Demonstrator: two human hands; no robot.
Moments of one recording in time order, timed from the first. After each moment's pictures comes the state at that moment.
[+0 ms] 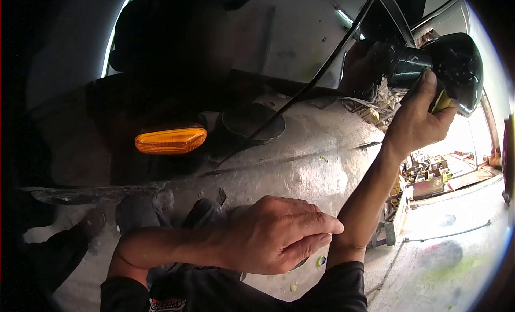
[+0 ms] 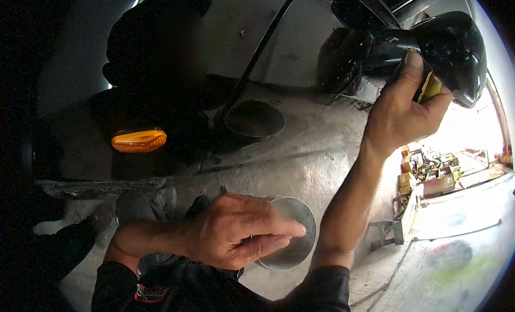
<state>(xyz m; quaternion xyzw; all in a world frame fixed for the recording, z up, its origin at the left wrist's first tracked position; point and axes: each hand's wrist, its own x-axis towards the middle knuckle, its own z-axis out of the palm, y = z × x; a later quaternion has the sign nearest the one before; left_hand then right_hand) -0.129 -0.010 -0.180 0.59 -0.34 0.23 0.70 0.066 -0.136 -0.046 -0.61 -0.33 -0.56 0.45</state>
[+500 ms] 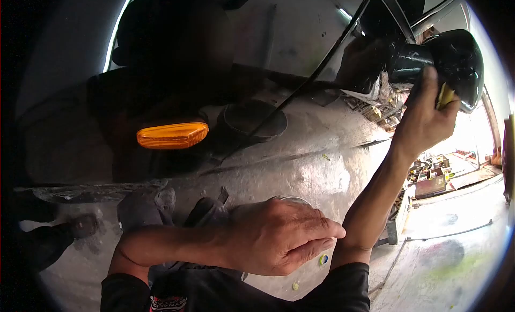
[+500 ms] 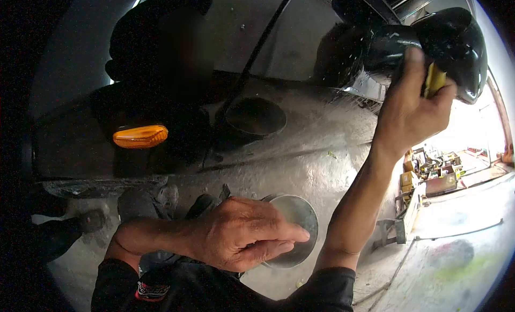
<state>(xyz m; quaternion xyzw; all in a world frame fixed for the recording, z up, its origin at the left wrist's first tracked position) -0.133 -0.019 -0.188 0.59 -0.35 0.24 0.69 0.052 -0.142 -0.038 -0.67 -0.27 -0.54 0.43</state>
